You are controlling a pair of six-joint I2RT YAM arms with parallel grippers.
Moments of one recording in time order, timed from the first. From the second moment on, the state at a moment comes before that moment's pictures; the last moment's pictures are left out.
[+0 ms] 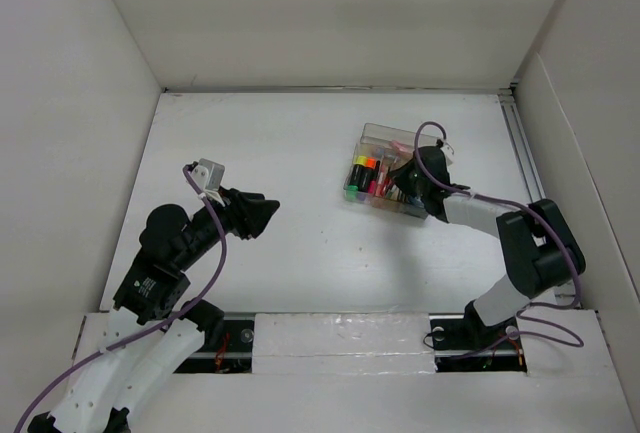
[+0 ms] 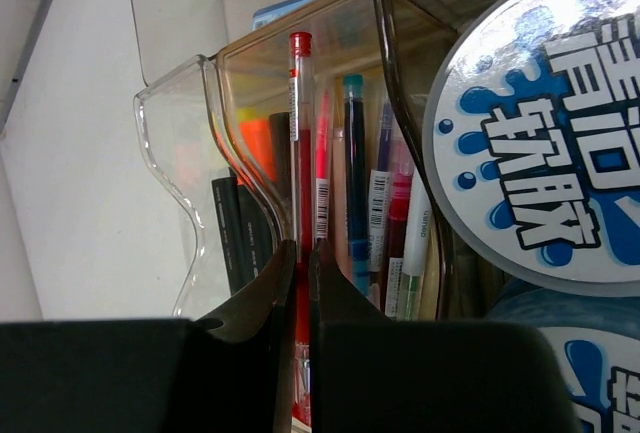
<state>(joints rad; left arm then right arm) -0.50 0.49 0.76 -0.37 0.22 -0.42 0.36 1.58 0.77 0.24 0.15 1.00</state>
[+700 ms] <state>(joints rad) -0.50 0.50 0.76 -0.37 0.22 -0.41 0.34 1.55 0.77 0.26 0.13 1.05</state>
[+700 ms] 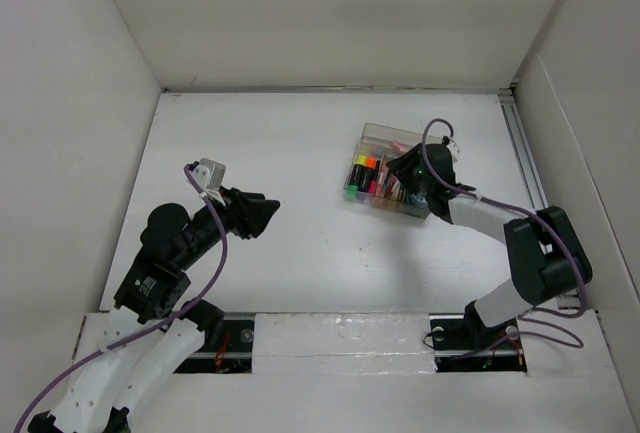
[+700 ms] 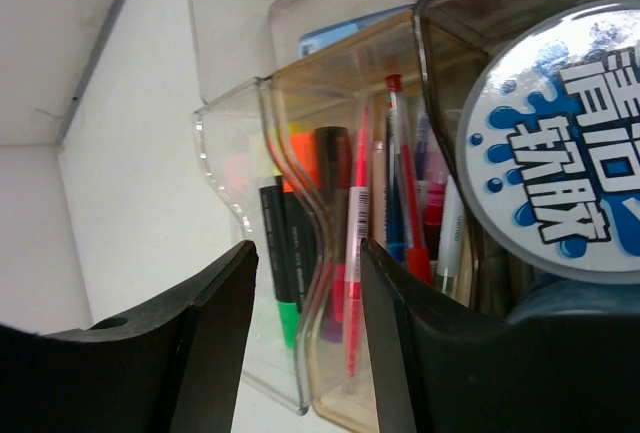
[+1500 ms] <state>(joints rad) -0.50 0.45 0.76 -0.36 0.24 -0.41 0.69 0.89 0.71 0.25 0.10 0.94</state>
